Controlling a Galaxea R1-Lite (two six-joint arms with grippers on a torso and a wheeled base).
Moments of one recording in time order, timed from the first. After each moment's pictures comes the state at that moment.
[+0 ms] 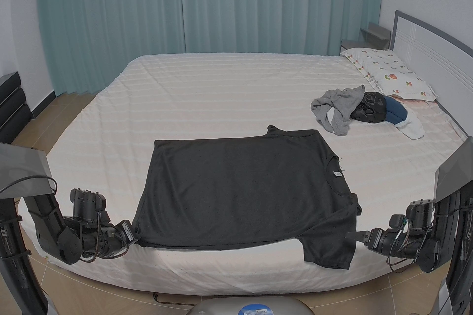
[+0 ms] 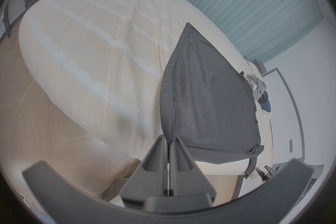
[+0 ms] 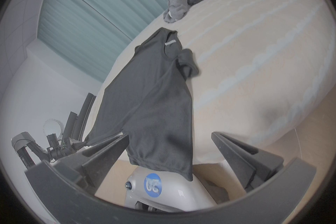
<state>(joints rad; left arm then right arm) -0.07 2.11 -0.33 -0.94 -0.20 -0.66 0.01 2.33 -0.09 -1.55 0.41 0.50</state>
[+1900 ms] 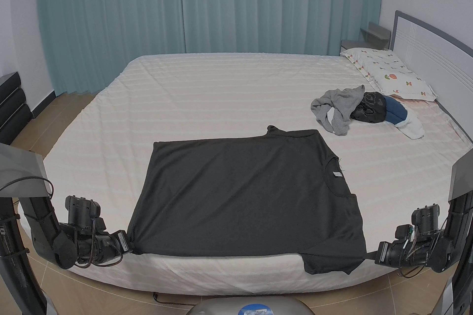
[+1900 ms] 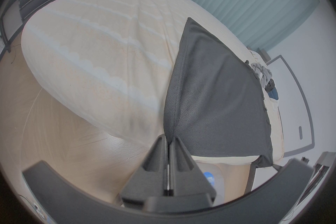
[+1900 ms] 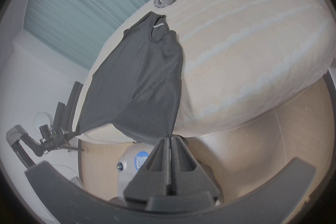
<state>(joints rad) -0.03 2.11 -0.26 -0.94 -0.19 -0.53 0.00 2.16 -0.02 -1.26 0.35 0.40</state>
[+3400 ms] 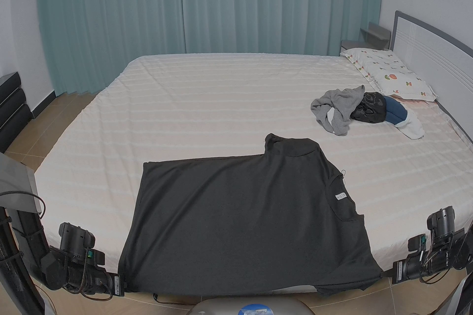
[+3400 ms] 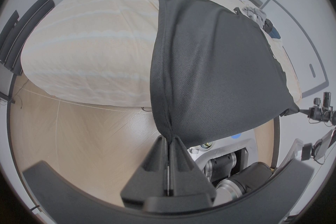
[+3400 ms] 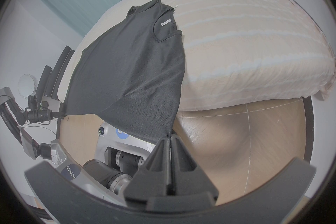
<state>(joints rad) -0.05 2.04 -0.02 -0.86 -0.16 -0.15 -0.05 1.79 -0.02 -0.67 0.27 0.06</state>
